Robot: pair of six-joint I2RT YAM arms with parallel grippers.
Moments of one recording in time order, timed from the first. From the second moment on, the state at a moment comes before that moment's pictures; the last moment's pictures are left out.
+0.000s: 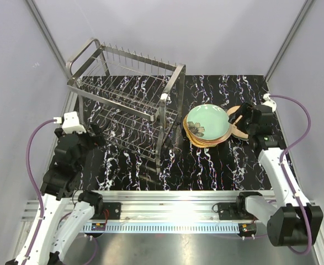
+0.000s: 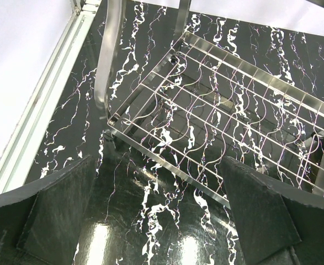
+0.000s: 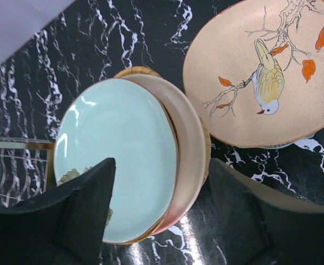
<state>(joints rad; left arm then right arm) -0.28 0.53 0.81 -0.57 -0.37 -0.21 0.02 1.01 0.83 -0.30 0.08 0.55</state>
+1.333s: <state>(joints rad) -0.28 0.53 0.81 -0.57 -0.30 -0.21 0.02 1.31 0.84 -0.23 -0.03 0.54</state>
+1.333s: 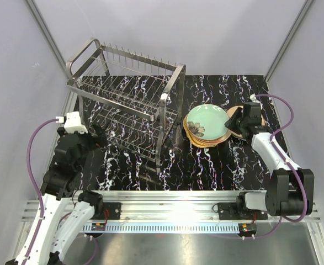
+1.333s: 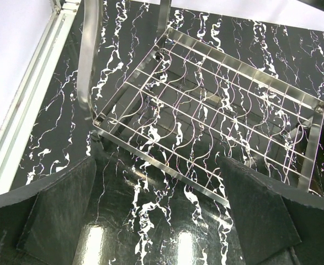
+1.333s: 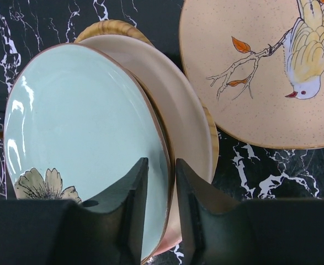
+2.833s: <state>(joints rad) -0.28 0.55 0.81 -0.57 -0.30 -0.21 0.02 1.28 0.96 -0.45 0.02 0.52</state>
